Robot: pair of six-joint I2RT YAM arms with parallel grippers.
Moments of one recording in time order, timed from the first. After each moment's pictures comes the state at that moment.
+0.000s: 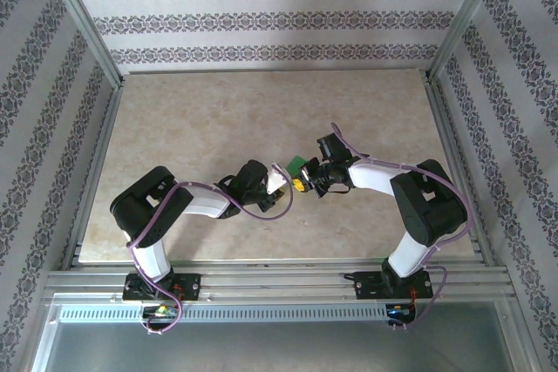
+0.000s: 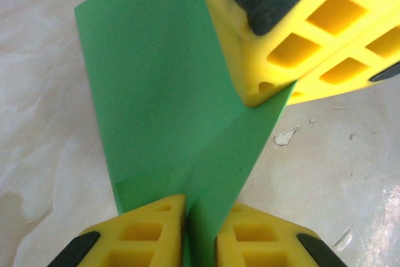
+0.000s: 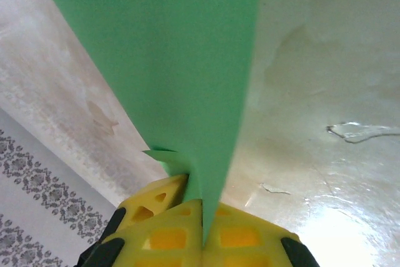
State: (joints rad) left arm -0.72 1.78 0.70 0.37 0.11 0.21; right arm 0.46 1.69 0.82 -0.15 -0.55 1.48
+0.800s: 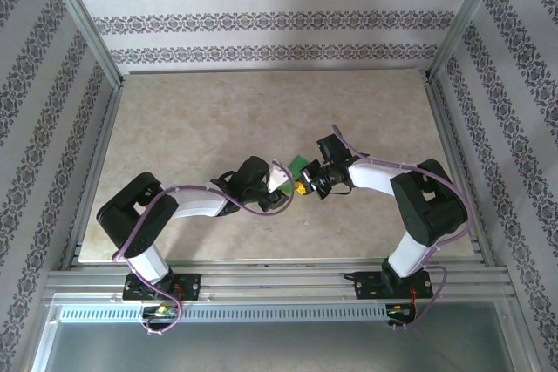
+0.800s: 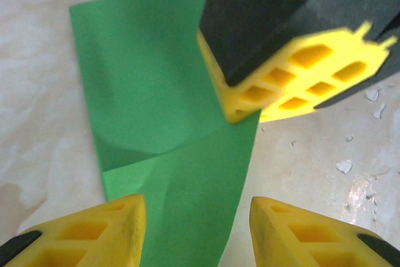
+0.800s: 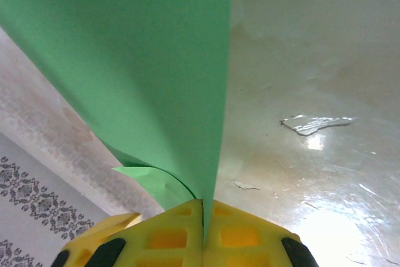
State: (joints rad) left arm -0.75 1.69 0.74 0.19 0.14 0.15; right arm 0.46 1.69 0.84 -0.22 -0.54 1.48
